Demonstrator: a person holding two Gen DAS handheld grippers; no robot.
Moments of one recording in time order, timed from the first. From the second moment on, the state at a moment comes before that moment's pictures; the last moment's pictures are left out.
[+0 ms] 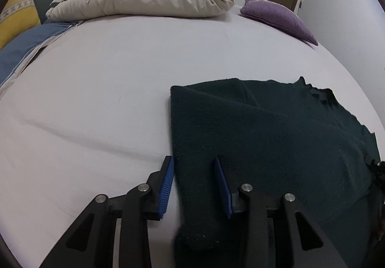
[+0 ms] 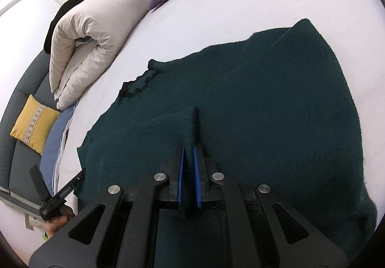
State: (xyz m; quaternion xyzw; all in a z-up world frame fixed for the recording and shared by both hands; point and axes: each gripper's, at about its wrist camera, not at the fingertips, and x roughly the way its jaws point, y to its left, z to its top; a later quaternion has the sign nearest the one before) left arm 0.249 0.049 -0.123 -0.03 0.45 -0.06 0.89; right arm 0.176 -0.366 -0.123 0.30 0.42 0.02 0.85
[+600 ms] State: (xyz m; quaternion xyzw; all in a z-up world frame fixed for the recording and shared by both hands) left arm 0.226 0.070 -0.089 -0.06 0.42 -0.06 0.90; right arm 0.156 -0.374 -0.082 0.28 0.37 -0.02 0.89
